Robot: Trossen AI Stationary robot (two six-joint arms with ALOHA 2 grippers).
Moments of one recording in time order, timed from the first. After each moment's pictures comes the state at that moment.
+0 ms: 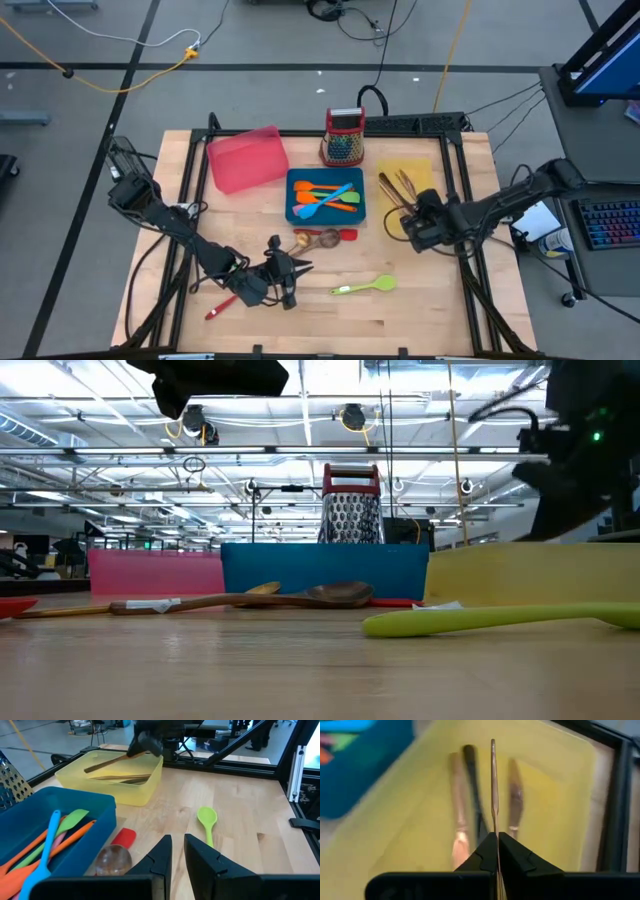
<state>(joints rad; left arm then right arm) -0.62 1.63 0.93 0.23 -0.81 -0.40 0.34 1.11 0.61 -1.08 0.78 1.40</state>
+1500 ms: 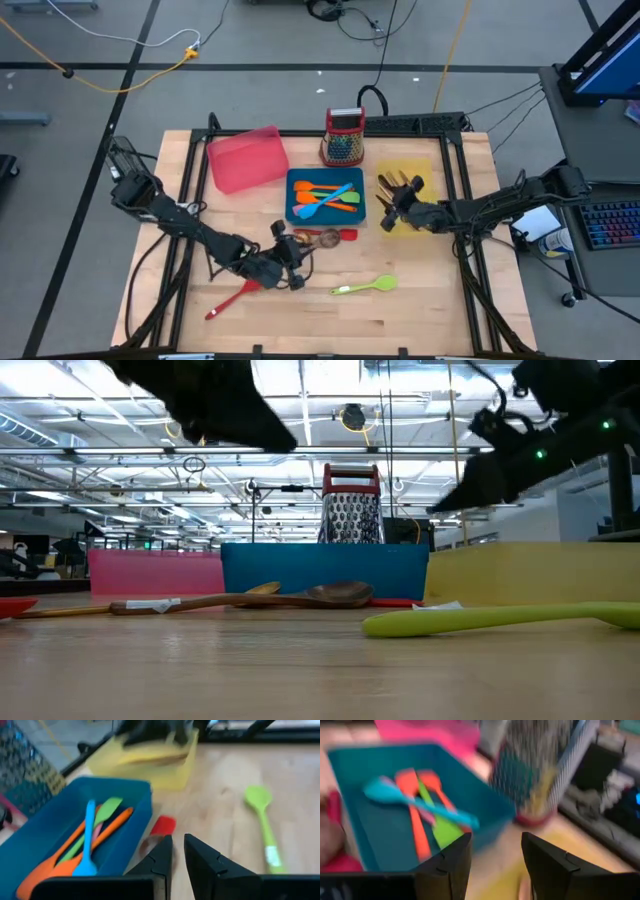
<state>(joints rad) -0.49 1.63 0.93 0.10 -0.77 -0.34 0.12 1.09 0.30 0.32 0.78 0.17</state>
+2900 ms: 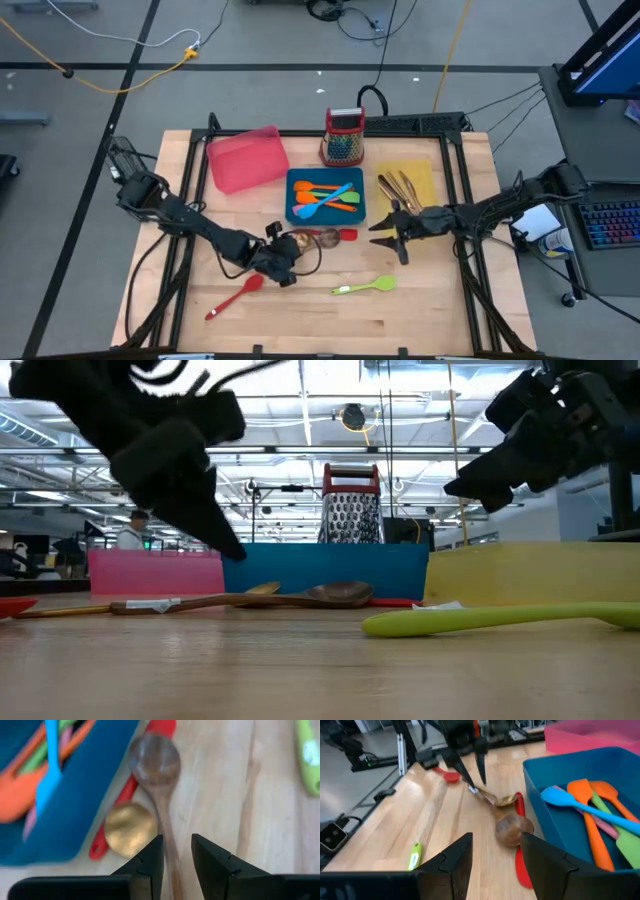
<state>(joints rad) -0.42 1.68 0.84 -0.10 -0.50 -0.52 0.20 1.09 0.21 0.62 0.10 0.22</state>
